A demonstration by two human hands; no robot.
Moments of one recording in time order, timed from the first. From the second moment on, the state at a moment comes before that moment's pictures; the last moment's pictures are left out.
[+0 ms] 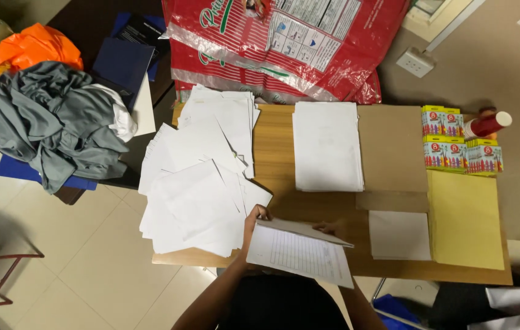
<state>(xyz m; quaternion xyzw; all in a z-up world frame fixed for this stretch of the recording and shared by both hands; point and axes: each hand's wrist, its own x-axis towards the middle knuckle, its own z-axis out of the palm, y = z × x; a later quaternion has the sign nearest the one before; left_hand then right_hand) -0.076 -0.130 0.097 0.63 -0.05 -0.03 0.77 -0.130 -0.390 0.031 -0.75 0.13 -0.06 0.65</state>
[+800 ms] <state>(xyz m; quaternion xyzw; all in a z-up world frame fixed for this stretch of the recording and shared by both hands) -0.097 -0.104 0.055 0.71 0.13 -0.29 0.63 -0.145 -0.379 0.078 -0.77 0.18 0.02 0.62</state>
